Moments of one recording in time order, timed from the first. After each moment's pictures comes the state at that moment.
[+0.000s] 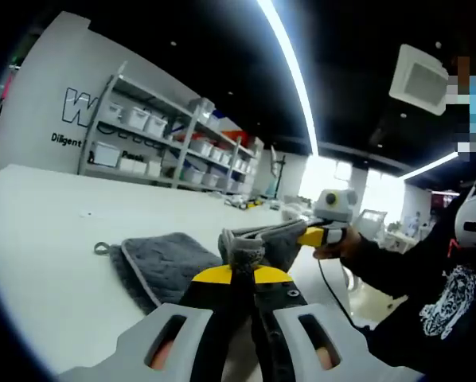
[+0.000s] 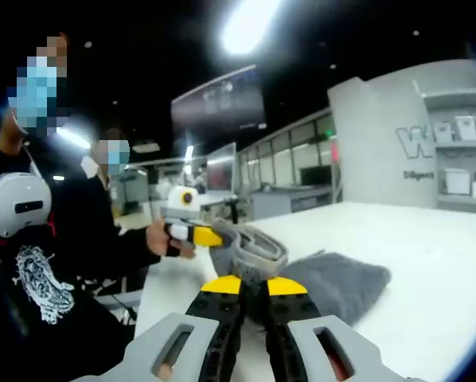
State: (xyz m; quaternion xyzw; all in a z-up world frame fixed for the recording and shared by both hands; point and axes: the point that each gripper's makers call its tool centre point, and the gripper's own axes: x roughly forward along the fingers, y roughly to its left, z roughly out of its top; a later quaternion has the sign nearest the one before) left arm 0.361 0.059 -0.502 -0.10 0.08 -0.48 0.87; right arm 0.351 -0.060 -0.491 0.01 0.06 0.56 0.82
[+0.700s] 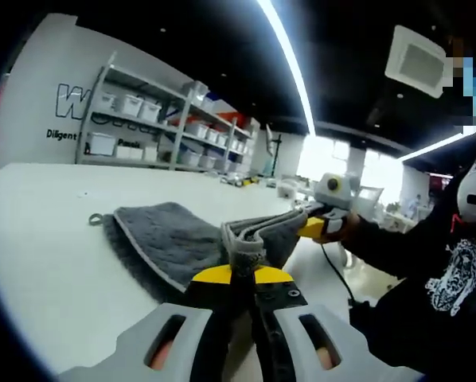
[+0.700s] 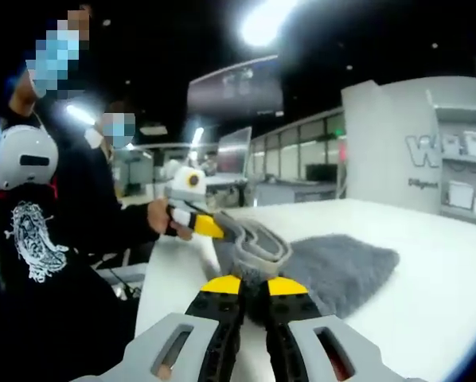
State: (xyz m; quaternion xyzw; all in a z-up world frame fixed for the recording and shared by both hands) left arm 0.332 0.059 -0.535 -0.07 0.11 -0.49 0.86; right arm 0.311 -0.050 -0.527 -0.04 0.06 0.57 0.82
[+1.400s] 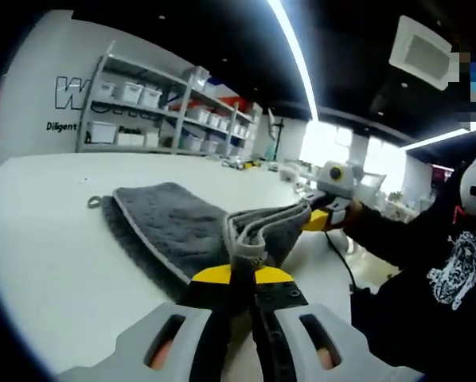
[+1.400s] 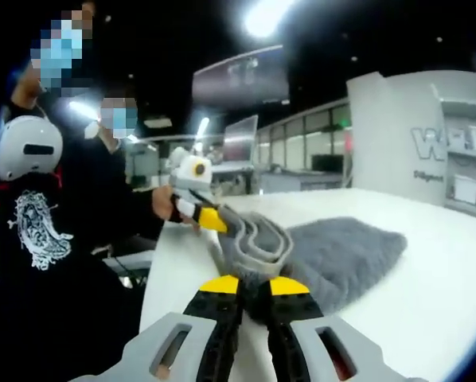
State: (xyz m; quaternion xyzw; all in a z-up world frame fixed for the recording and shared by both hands) left arm 0.323 0.058 -0.556 -0.05 0.15 -0.48 0.86; right arm 0.301 -0.055 -0.548 -0.05 0.08 0.58 0.81
